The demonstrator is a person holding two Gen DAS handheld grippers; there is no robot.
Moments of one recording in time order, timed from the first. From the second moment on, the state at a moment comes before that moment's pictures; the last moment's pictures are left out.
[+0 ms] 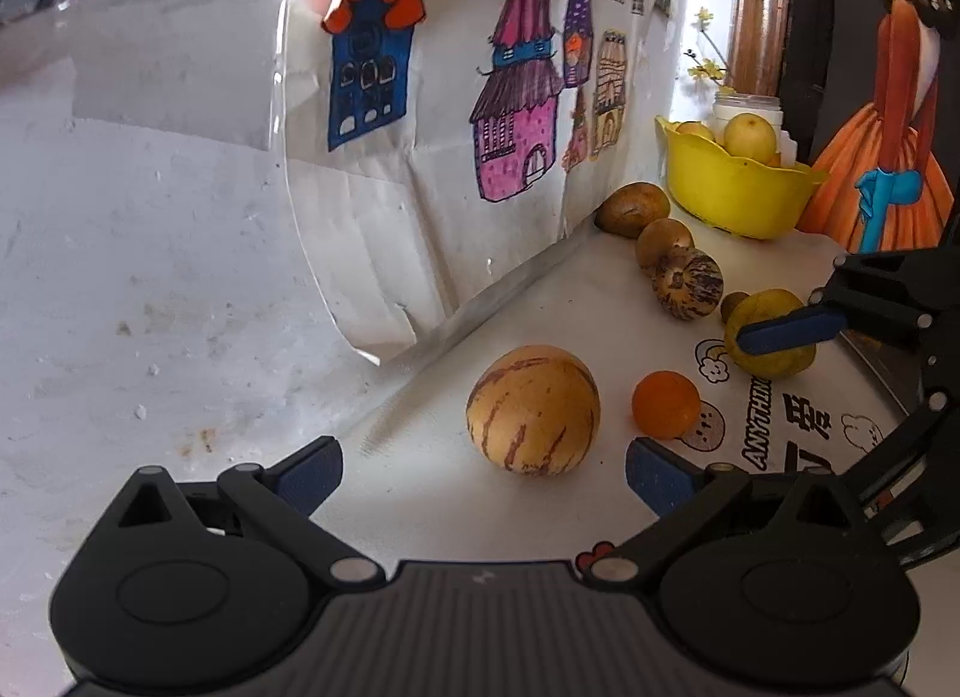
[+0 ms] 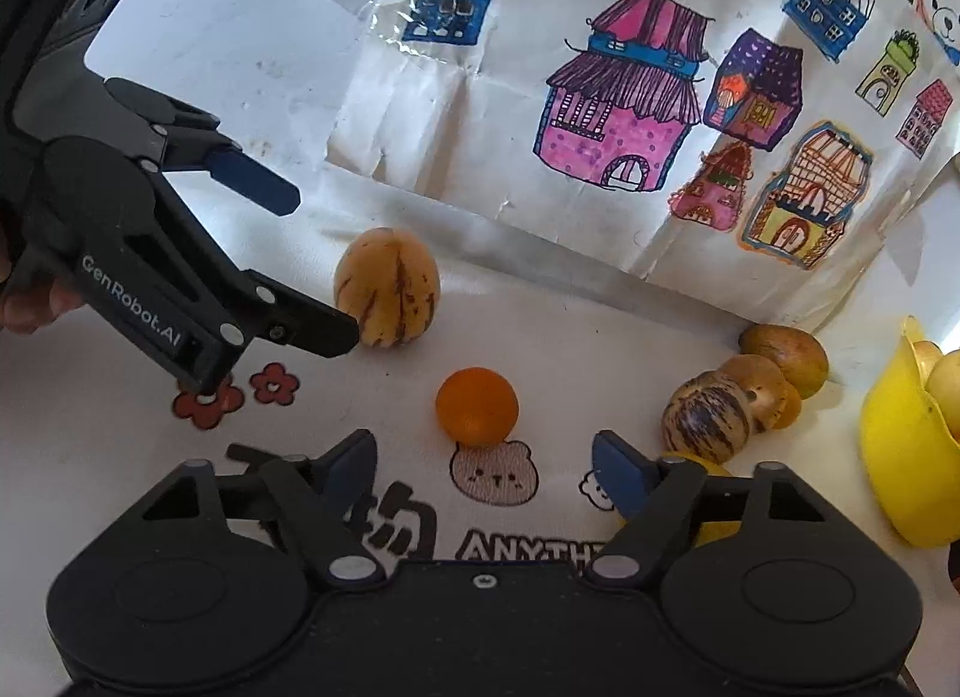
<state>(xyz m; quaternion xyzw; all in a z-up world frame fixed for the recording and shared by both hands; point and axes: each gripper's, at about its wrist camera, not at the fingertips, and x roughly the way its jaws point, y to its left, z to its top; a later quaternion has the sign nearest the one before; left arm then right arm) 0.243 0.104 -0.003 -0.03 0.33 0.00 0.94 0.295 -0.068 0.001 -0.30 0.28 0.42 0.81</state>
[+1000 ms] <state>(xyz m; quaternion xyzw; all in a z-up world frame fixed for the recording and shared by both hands) 0.261 0.102 -0.009 -0.07 0.34 -0.04 0.94 0.320 -0.066 -0.010 -0.23 0.29 0.46 0.81</state>
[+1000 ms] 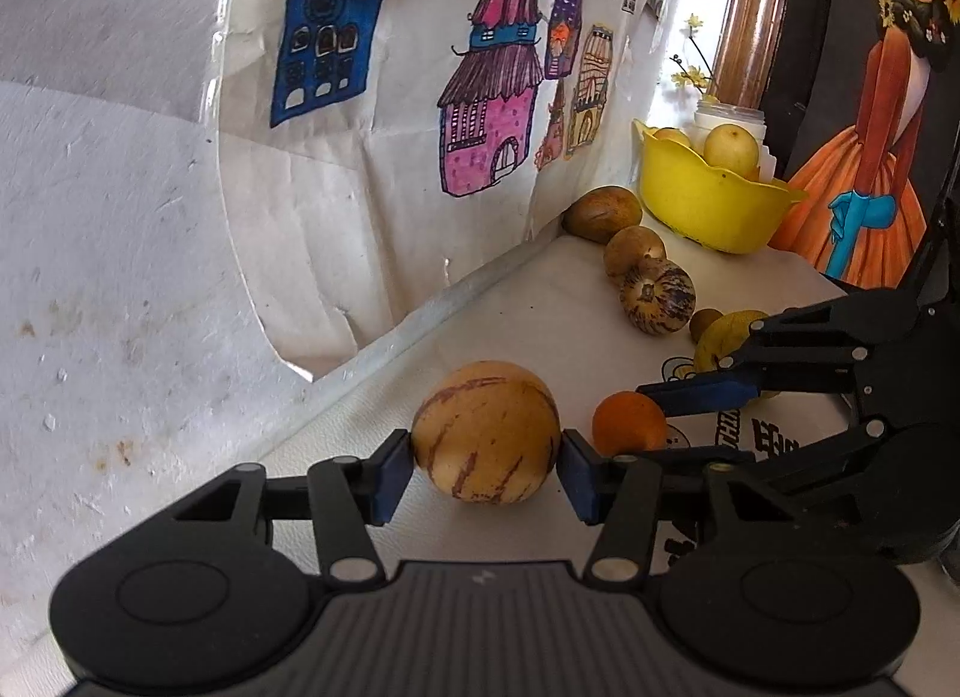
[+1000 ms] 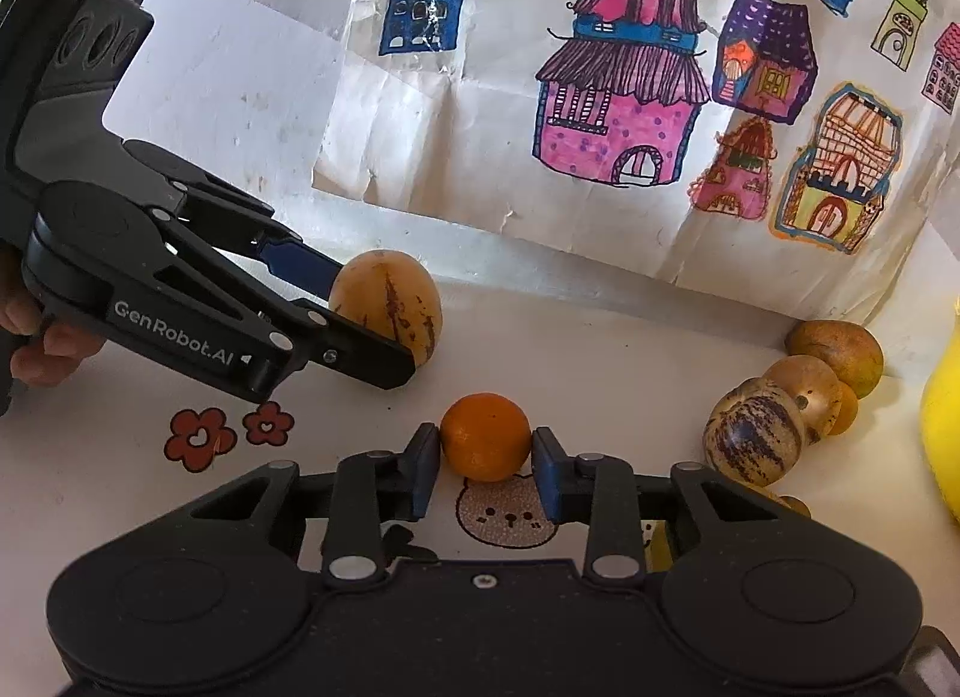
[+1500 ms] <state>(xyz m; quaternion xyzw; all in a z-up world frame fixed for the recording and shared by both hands) 0.241 0.089 -0.005 -0.09 0.35 -0.05 0.93 0.292 -0.105 -0.006 -0.17 0.30 0.44 0.83</state>
